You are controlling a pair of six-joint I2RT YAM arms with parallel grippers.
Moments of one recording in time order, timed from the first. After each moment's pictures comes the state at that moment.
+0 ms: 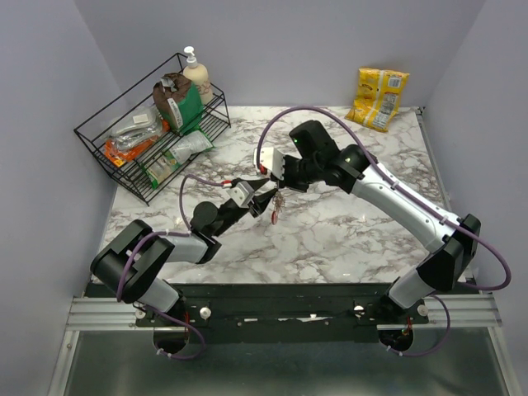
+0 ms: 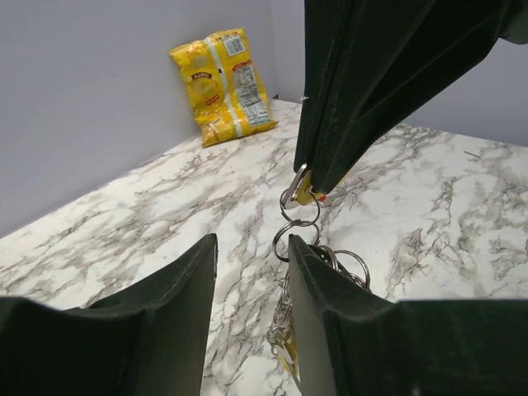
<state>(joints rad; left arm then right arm) -0.64 1.49 0.38 1.38 0.25 0.04 0.79 1.58 1.60 -0.82 -0.24 -0.74</state>
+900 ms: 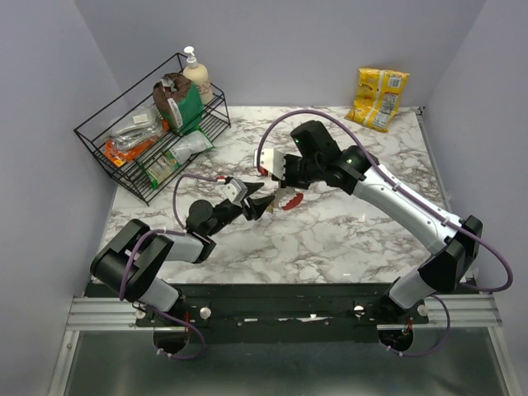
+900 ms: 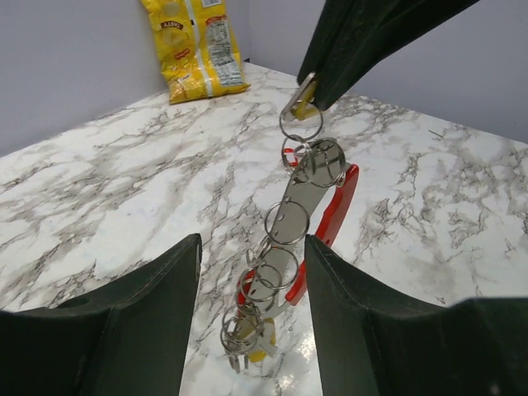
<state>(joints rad) -0.57 1.49 0.34 1.34 0.38 -0.10 0.79 1.57 1.58 -0.79 -0.19 -0.80</state>
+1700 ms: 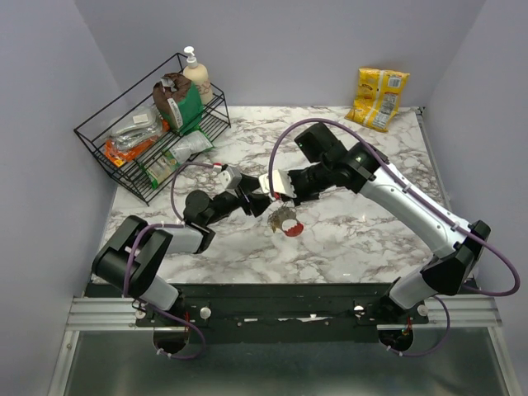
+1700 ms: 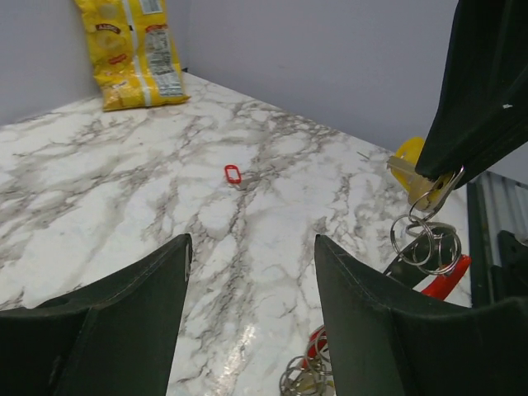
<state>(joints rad) -0.49 1.51 0.42 1.34 0.57 -0.32 0.80 1.54 1.66 -1.08 -0.40 -1.07</state>
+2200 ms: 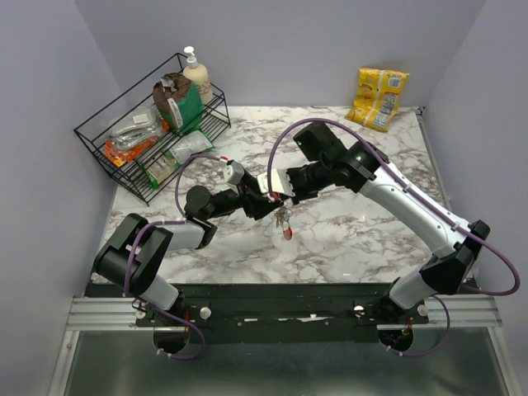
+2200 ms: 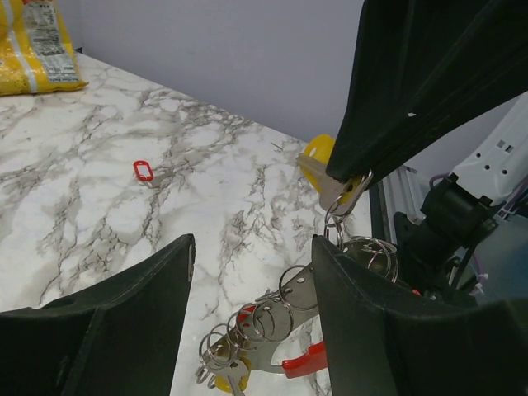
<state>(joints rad) -0.49 1.53 0.48 1.34 0.78 -0.51 0.82 1.55 1.70 -1.08 -0.39 -1.09</state>
